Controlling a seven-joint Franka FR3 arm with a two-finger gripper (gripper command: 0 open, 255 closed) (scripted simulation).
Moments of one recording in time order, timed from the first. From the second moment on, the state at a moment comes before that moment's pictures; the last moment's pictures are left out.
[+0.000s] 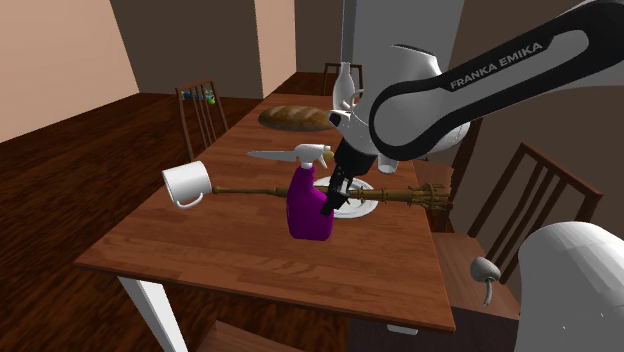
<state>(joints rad) 0.09 -0.63 -0.97 -2.73 -0.35 2.54 -0.69</state>
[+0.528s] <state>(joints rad) 0.07 -0.66 -0.94 -2.71 -0.35 2.49 -0.68</state>
